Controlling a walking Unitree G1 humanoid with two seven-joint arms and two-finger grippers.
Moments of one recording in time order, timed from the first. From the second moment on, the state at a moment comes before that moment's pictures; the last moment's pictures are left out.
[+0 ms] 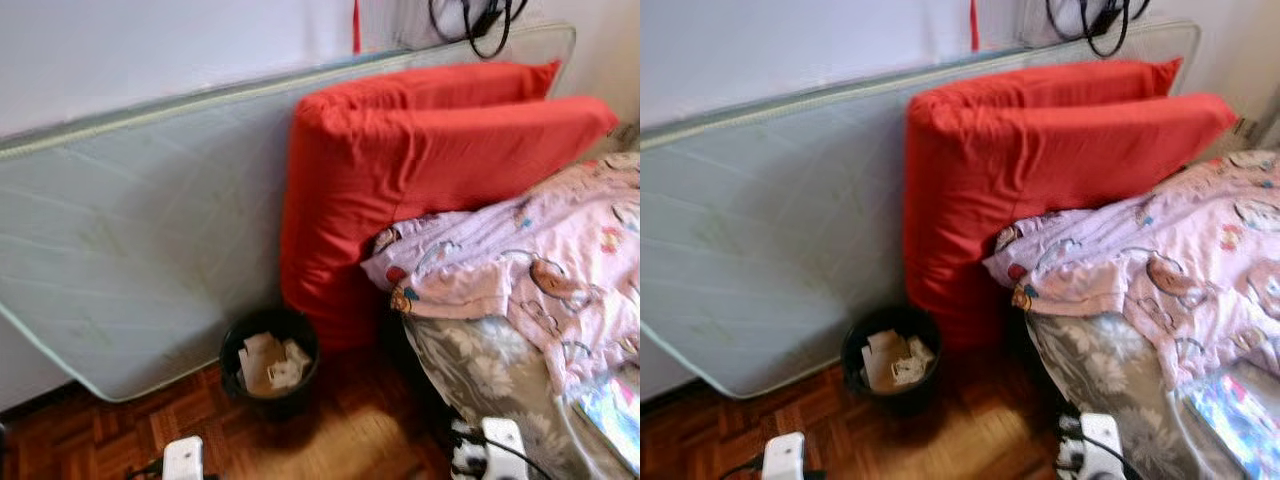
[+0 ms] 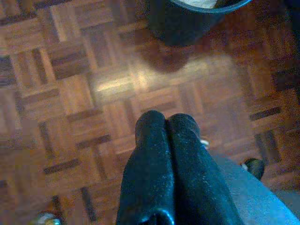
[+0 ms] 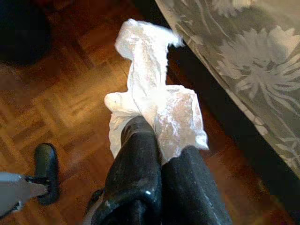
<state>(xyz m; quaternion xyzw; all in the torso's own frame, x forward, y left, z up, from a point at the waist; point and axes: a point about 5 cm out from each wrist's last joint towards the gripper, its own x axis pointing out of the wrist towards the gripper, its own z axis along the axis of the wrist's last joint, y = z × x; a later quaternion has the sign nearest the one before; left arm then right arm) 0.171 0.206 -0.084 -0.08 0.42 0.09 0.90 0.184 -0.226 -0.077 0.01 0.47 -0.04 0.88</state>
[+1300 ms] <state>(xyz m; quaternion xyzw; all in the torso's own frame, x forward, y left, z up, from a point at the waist) 0.174 0.201 -0.084 -0.09 0.42 0.09 0.90 0.177 -0.230 -0.079 0.01 0.47 -0.04 0.88</state>
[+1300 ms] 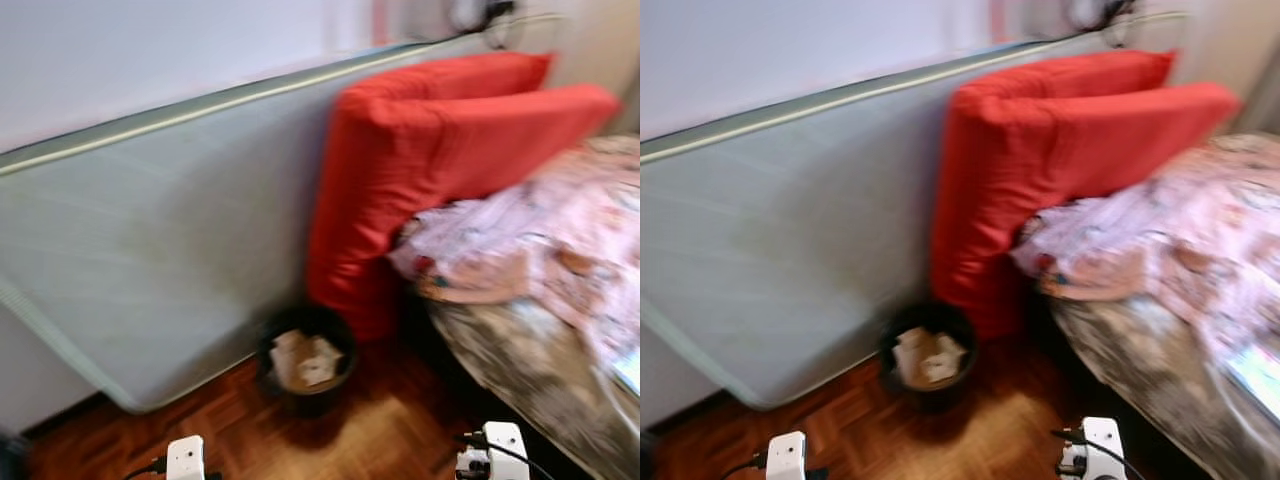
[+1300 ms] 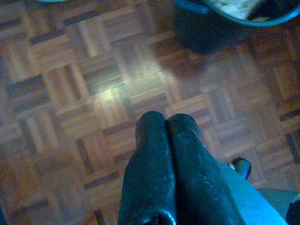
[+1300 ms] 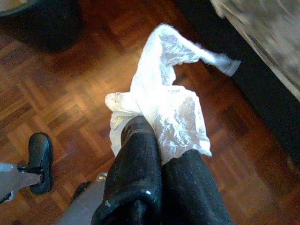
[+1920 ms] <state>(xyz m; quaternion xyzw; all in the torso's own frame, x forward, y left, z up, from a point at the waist) 0.175 0.204 -0.083 -0.10 0.42 0.10 0.90 0.188 -0.225 -0.075 0.01 0.46 -0.02 0.89</state>
